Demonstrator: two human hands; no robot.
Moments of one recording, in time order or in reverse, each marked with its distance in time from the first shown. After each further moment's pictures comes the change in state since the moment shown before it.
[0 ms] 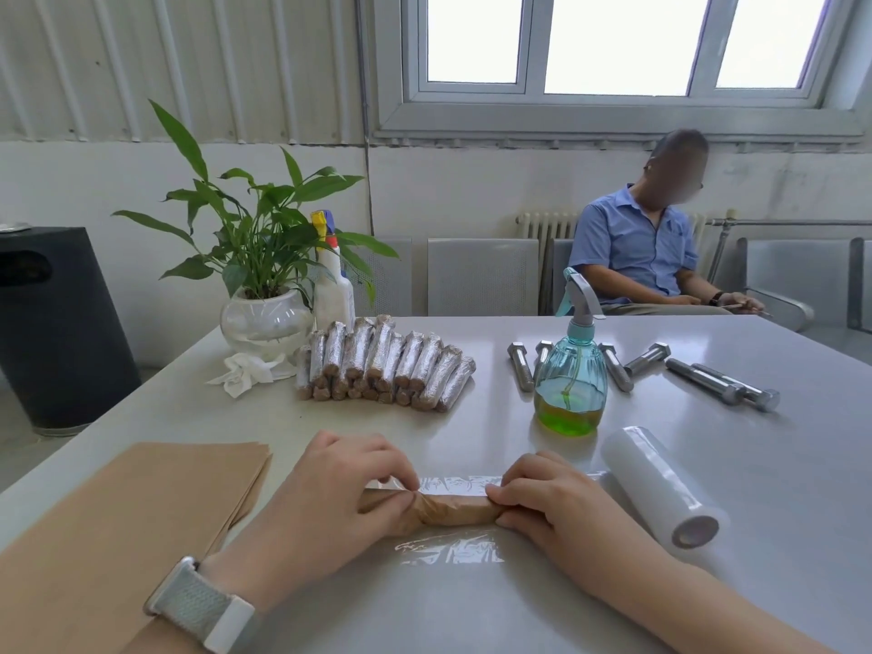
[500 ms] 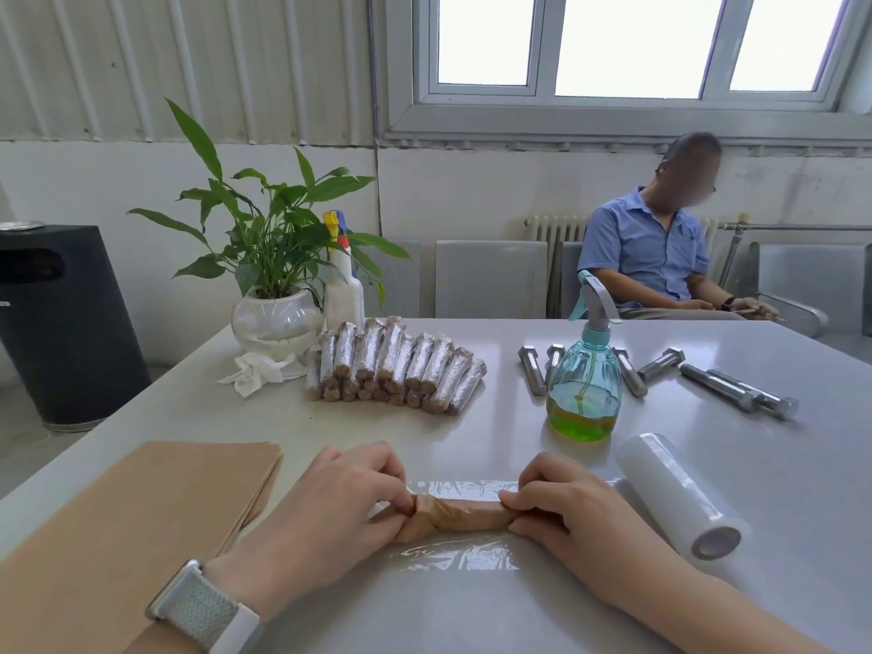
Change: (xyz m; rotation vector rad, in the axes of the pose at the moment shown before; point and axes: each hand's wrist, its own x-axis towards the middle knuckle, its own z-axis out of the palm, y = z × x) left_hand -0.006 -0.010 0.000 0.092 -0.143 -0.087; right_hand 0.000 -0.002 0.001 0.067 -0.002 0.096
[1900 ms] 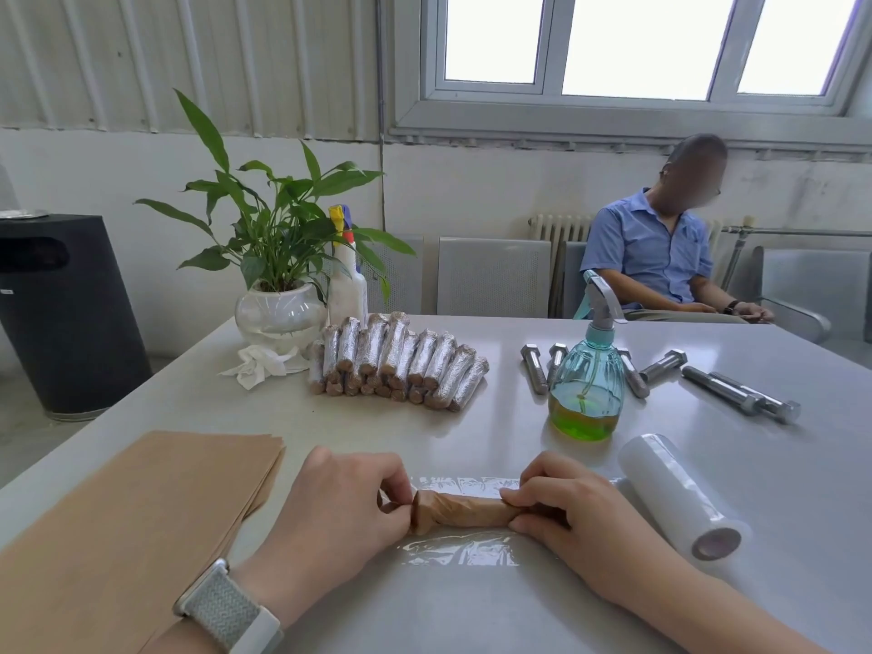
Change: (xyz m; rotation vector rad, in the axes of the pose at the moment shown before) left_hand -0.002 0.020 0.002 -0.056 0.095 -0.268; right_hand 0.001 -0.002 -0.002 0.019 -0.008 0.044
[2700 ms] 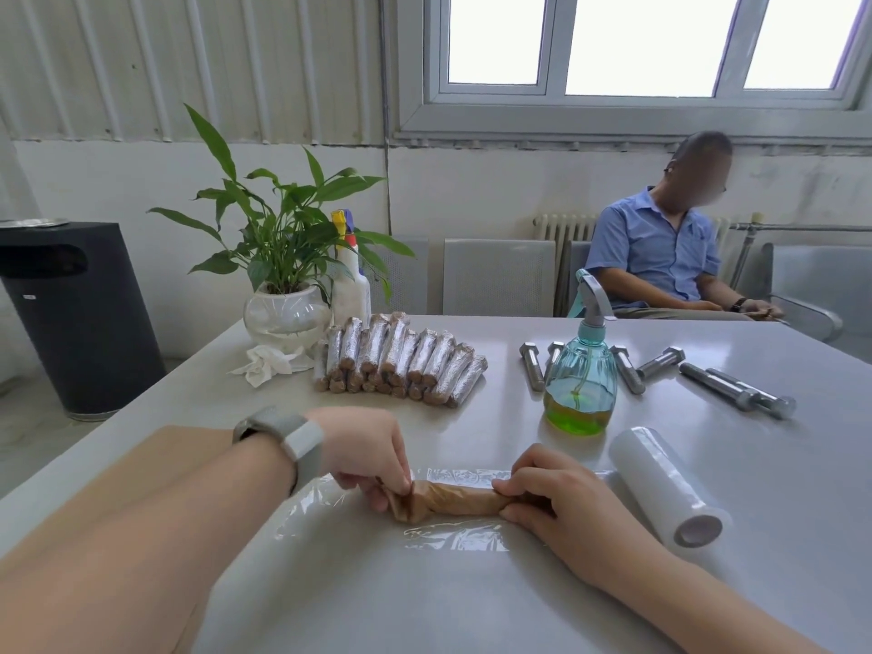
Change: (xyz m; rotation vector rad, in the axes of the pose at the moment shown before) left_hand 0.065 0.020 -0.031 -0.129 -0.761 -0.363; right_hand -0.001 -0.003 0.000 0.026 0.021 -0.025
